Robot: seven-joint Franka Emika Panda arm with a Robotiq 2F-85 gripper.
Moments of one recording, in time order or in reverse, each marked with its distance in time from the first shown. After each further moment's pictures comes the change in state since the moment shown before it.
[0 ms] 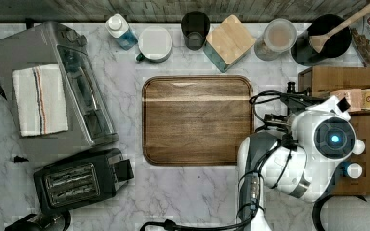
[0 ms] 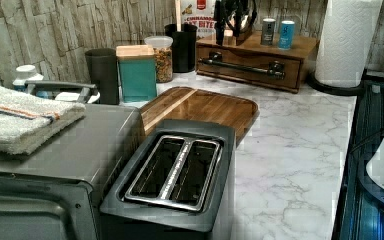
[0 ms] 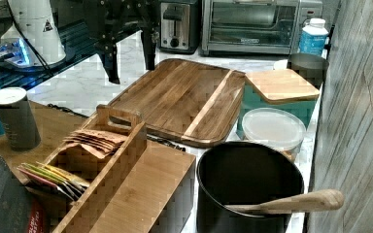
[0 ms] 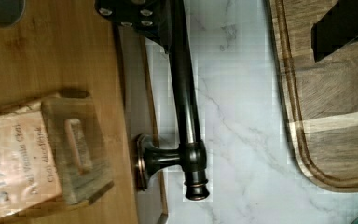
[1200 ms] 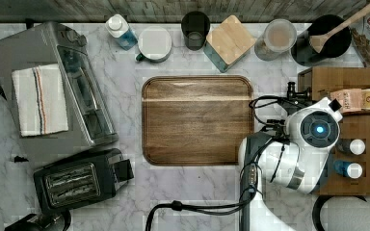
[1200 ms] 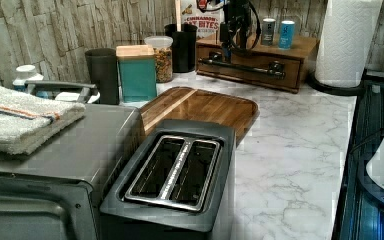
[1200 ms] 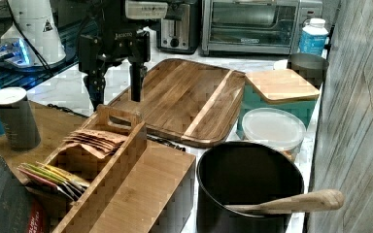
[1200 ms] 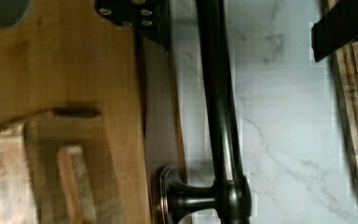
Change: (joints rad) arm 0.001 0.119 -0.032 -0.008 -0.115 0.066 0.090
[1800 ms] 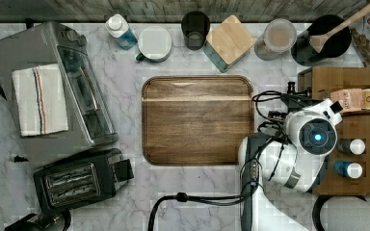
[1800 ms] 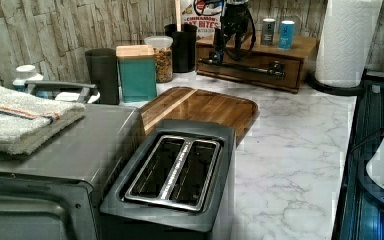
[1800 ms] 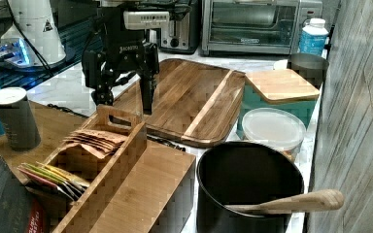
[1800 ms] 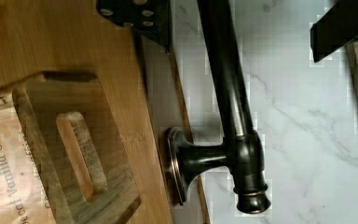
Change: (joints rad) arm -0.025 0.050 0.007 -0.023 0.040 0.189 0.012
